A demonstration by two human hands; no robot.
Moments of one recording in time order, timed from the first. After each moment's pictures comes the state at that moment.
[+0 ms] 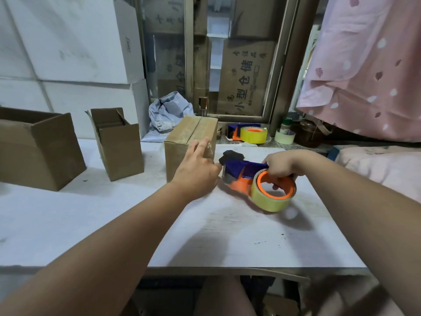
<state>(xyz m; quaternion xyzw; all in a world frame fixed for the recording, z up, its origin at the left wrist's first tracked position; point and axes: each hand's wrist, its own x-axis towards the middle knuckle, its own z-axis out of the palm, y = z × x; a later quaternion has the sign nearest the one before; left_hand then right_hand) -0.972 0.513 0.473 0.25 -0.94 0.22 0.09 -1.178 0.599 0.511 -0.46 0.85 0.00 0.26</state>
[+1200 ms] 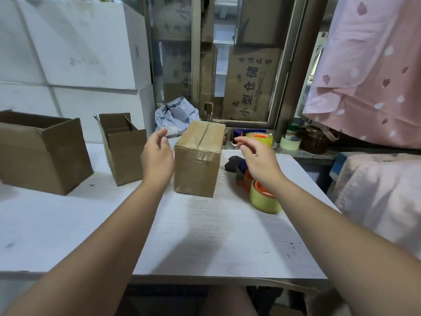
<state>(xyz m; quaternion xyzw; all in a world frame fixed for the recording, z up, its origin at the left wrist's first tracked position) -0.932 0.466 0.483 0.41 -0.62 -0.37 0.55 -1.121 0.567 0.484 -0.52 0.70 -0.49 0.03</state>
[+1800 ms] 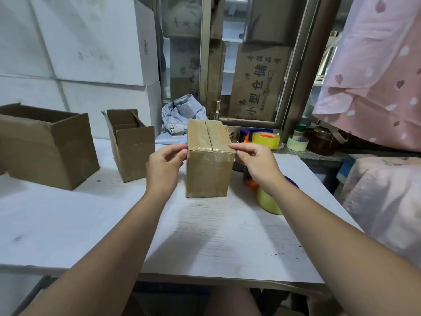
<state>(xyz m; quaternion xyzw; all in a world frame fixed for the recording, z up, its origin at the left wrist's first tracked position) -0.920 0.464 0.454 0.33 -0.61 -0.46 0.55 -1.104 0.555 0.479 -0.50 0.67 -0.54 0.13</state>
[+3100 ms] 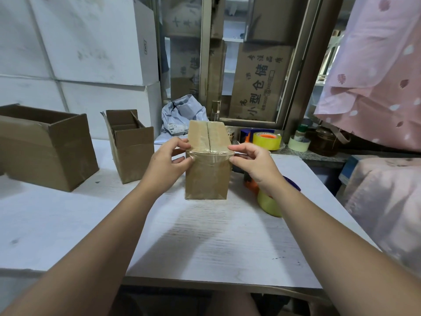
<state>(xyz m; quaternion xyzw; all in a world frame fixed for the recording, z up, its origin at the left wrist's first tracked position) -0.914 0.456 0.465 0.27 -0.74 -0.40 0.47 -1.107 0.552 0.472 -0.51 0.58 -0.59 0.23</state>
